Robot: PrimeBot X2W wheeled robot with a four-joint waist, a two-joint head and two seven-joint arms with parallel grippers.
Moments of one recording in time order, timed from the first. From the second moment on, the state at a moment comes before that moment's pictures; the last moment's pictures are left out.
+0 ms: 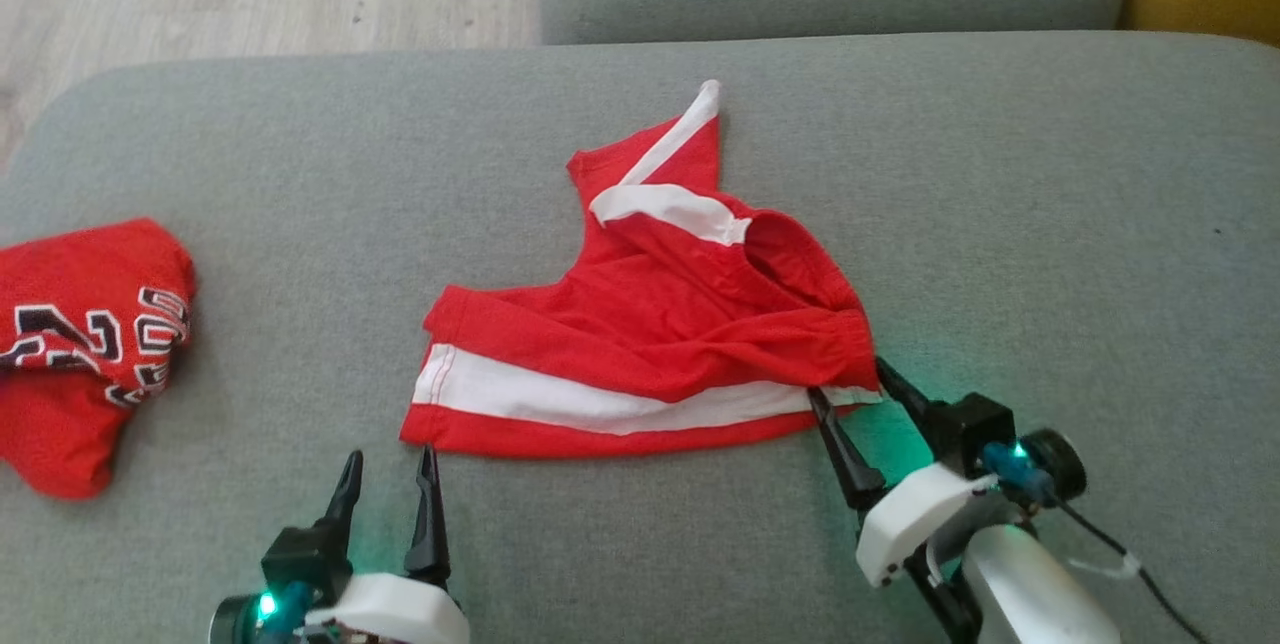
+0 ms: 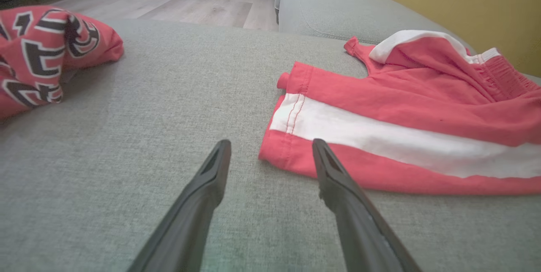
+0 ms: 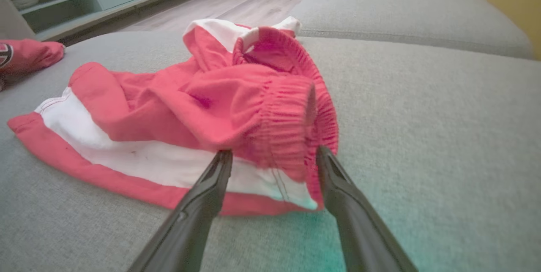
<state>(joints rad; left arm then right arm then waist) -0.07 0.04 -0.17 0.53 -0.25 0.01 -0.25 -0.25 -0.07 0.34 0.70 0.13 0.13 -0.25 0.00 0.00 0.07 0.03</state>
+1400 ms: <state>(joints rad) -0.39 0.04 -0.20 0.94 -0.30 -0.11 -0.25 -0.30 -0.20 0.56 0.64 0.26 0.13 -0.25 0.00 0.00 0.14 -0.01</state>
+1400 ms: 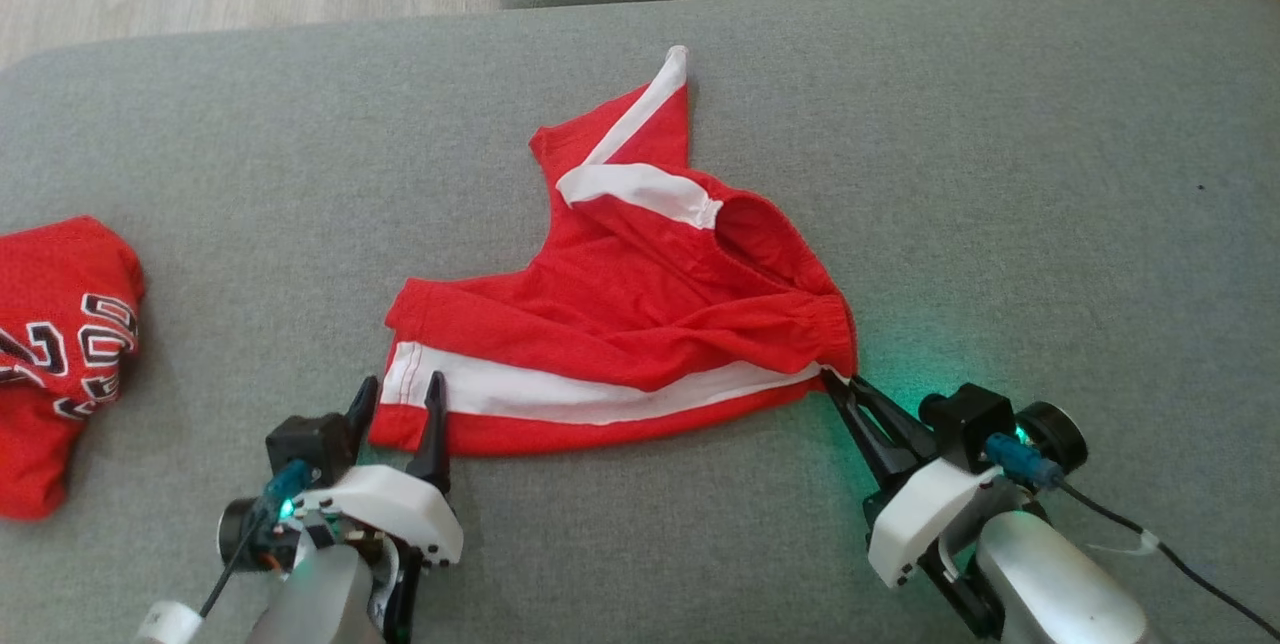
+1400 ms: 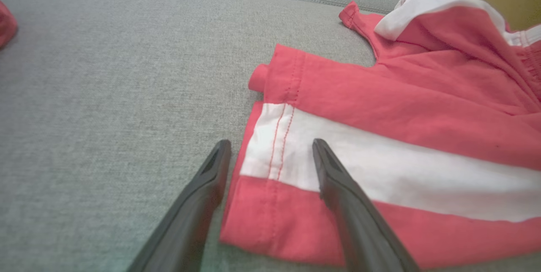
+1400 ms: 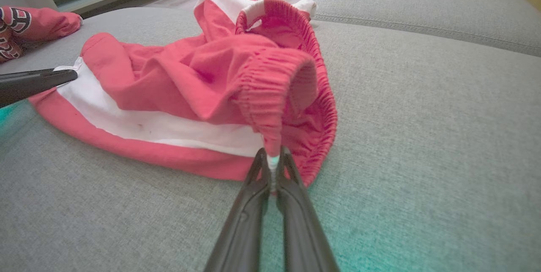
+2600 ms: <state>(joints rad) -0.38 0.14 -0.19 0.52 -0.35 -0.13 -0.25 -0.33 -0.21 0.57 0.41 0.59 0.13 -0.25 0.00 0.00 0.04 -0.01</state>
